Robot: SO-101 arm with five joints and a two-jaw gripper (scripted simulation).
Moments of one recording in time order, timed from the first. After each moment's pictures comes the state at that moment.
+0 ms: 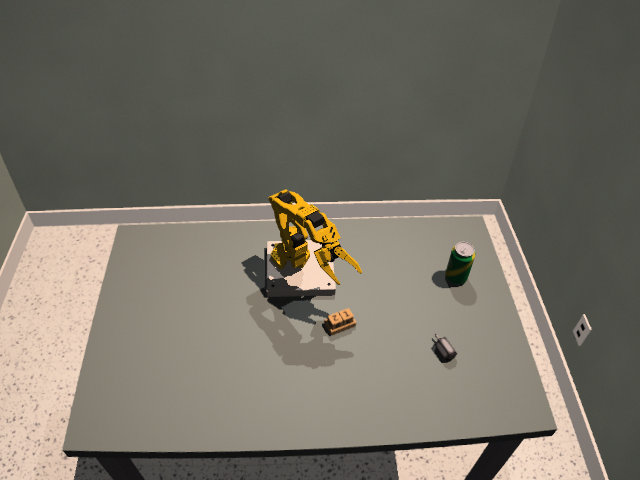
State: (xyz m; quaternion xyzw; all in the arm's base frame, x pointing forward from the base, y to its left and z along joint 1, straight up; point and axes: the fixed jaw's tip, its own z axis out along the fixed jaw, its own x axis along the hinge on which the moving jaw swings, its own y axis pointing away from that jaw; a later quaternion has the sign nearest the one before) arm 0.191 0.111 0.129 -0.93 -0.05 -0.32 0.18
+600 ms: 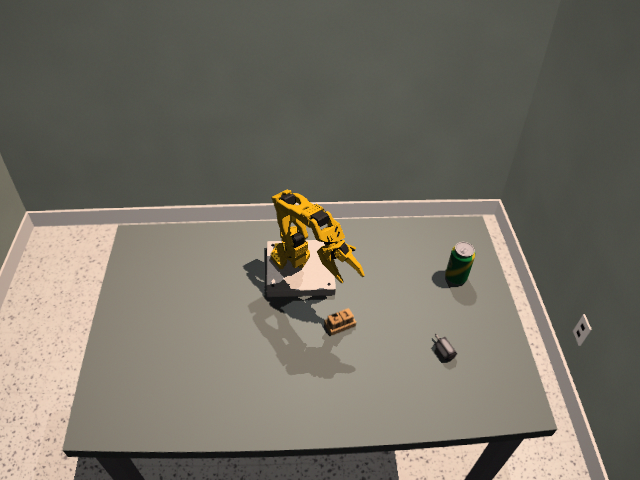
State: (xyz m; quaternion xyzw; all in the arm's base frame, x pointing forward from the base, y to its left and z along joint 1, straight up) arm 0.190 0.118 0.134 -0.92 0.19 -0.24 0.23
